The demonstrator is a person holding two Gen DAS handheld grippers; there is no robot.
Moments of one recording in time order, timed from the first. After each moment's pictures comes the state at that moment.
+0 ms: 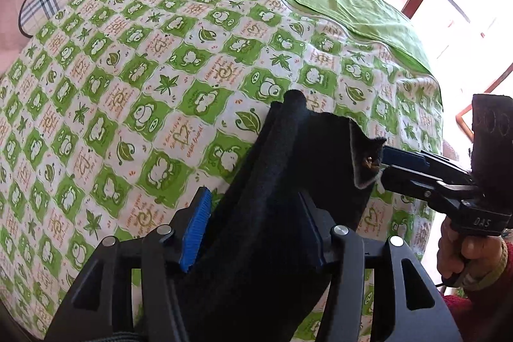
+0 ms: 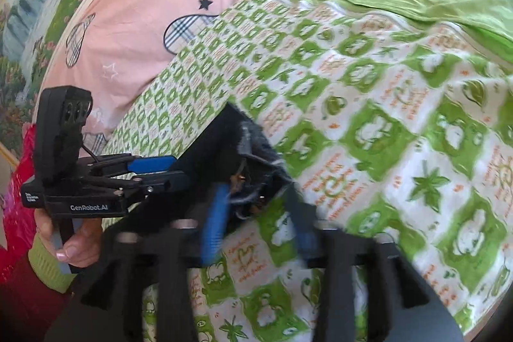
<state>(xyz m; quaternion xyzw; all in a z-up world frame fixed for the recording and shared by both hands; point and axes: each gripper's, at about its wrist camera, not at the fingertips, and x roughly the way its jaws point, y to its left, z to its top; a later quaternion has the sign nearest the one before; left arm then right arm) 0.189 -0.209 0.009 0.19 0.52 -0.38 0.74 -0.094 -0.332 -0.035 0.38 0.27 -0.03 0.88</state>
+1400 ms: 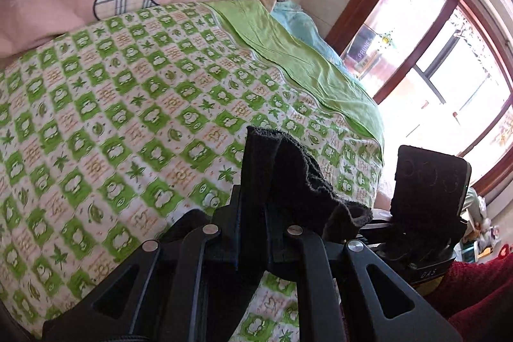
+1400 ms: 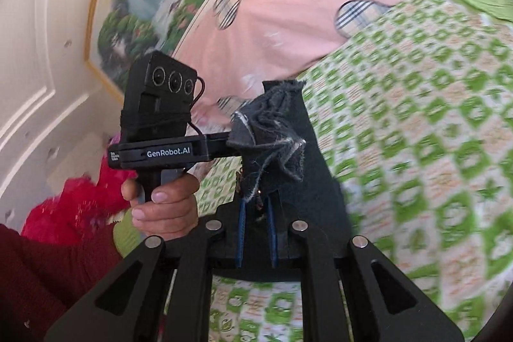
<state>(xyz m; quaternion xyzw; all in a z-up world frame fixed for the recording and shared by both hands) 0.148 -0.064 0.090 0.00 0.45 -0.40 0.79 -0.058 -0.212 0.031 0.31 0.20 0.30 0.88</state>
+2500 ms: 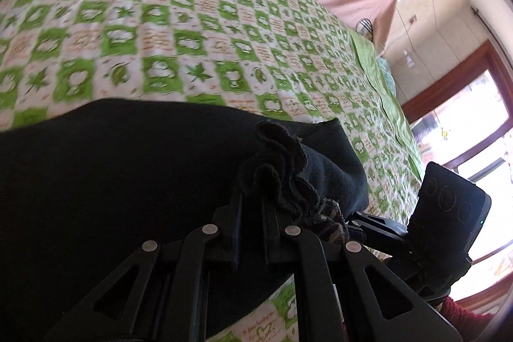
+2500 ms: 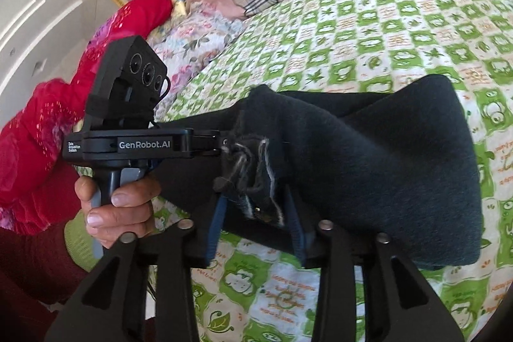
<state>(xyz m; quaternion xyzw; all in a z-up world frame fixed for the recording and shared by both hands) 0.068 0.104 -0.015 -0.20 0.49 -0.21 0.82 -0.017 -0.080 -0.023 0.17 0.34 0.34 0.86</state>
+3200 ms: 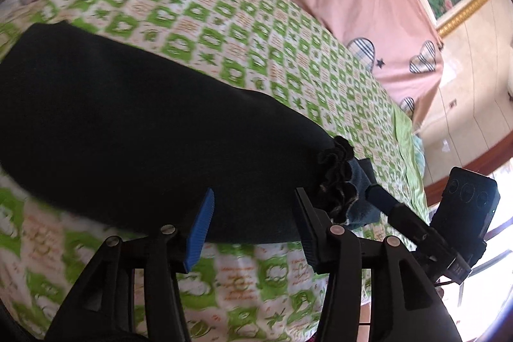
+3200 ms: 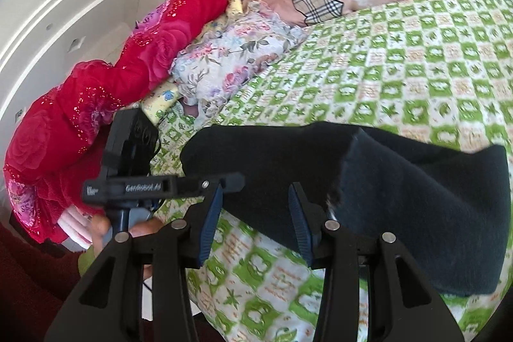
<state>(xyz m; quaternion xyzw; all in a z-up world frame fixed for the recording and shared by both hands) -0.047 0.201 0.004 -0.31 0.42 -0.04 0.85 -0.025 -0.040 0.031 0.14 0.30 0.43 0.84</state>
